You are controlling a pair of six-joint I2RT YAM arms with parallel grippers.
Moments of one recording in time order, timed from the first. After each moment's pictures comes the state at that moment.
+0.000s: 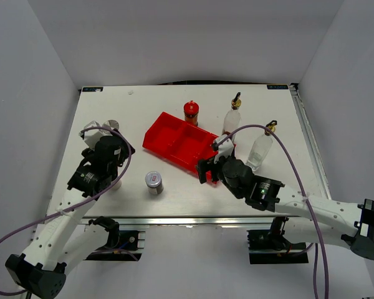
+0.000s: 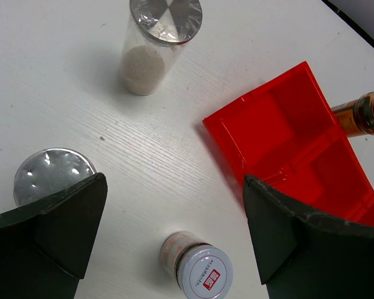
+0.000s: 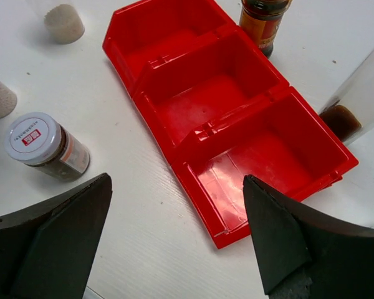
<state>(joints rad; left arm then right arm) -0.43 0.82 0.87 -0.66 -0.60 -0.77 1.15 0.99 0.70 -0.03 0.53 0.22</state>
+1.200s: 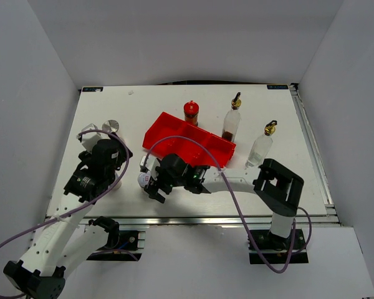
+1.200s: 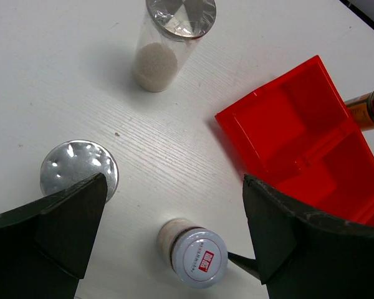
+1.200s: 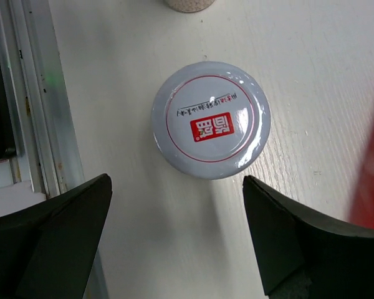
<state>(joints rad) -0.43 0.77 0.86 -0.71 -0.61 -0.75 1.19 1.78 1.10 0.10 -0.18 -0.09</state>
